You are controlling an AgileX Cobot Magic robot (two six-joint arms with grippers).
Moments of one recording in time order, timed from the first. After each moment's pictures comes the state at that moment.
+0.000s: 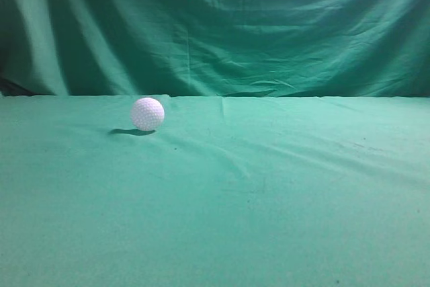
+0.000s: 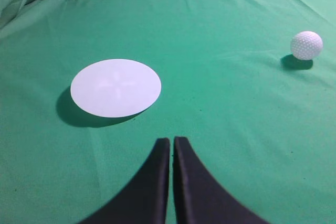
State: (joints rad) left arm -0.07 -0.01 0.02 -0.04 0.34 0.11; right arm 0.17 -0.01 0.03 0.01 0.40 -0.01
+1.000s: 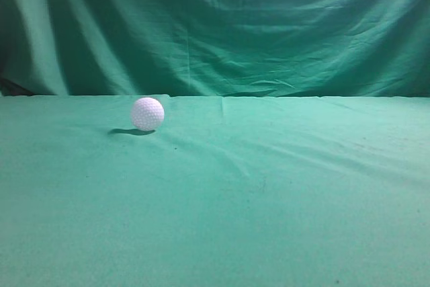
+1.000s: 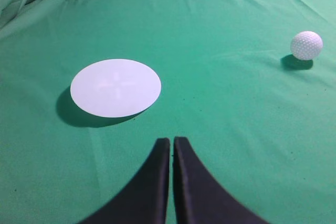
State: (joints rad) left arm -0.07 -0.01 0.02 -0.04 0.34 0.11; right arm 0.17 -0.01 0.03 0.01 0.40 -0.01
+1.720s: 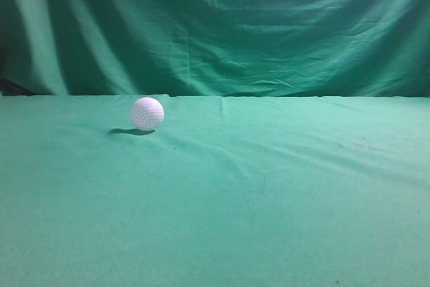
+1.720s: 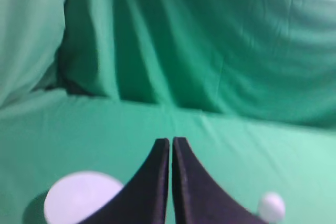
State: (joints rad) left arm -0.07 -0.01 0.02 -0.27 -0.11 0.02; right arm 0.17 -0.01 0.03 0.01 0.40 -0.01
